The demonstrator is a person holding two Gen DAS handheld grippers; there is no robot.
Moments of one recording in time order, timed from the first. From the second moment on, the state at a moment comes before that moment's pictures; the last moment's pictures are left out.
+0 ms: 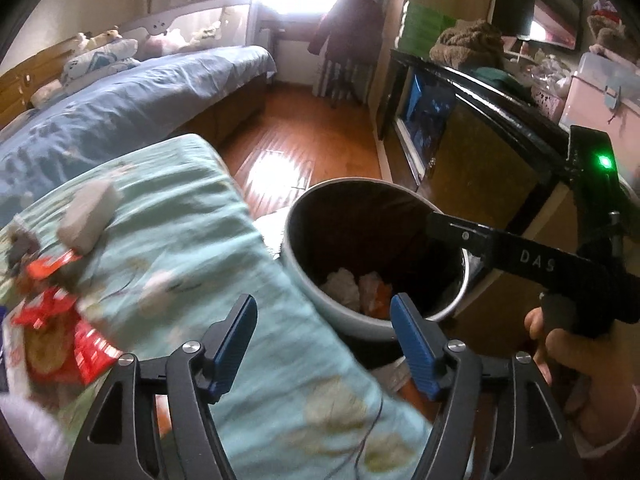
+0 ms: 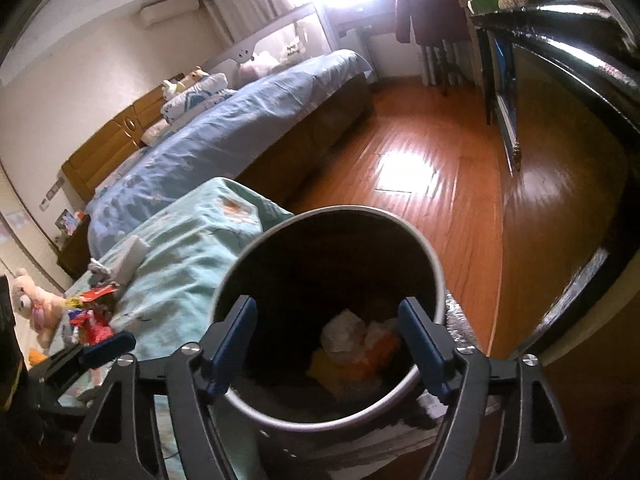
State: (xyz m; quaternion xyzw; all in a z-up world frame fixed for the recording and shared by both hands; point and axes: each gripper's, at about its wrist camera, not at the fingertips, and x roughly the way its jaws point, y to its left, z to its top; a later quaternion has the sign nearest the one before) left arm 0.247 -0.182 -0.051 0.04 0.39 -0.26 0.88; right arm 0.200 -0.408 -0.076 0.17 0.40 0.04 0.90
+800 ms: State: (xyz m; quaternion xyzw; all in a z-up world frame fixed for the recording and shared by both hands) left arm 0.122 -0.031 -0.035 -0.04 0.38 -0.15 0.91; right arm 0.148 -0.288 -0.069 0.16 0.41 0.16 0.89
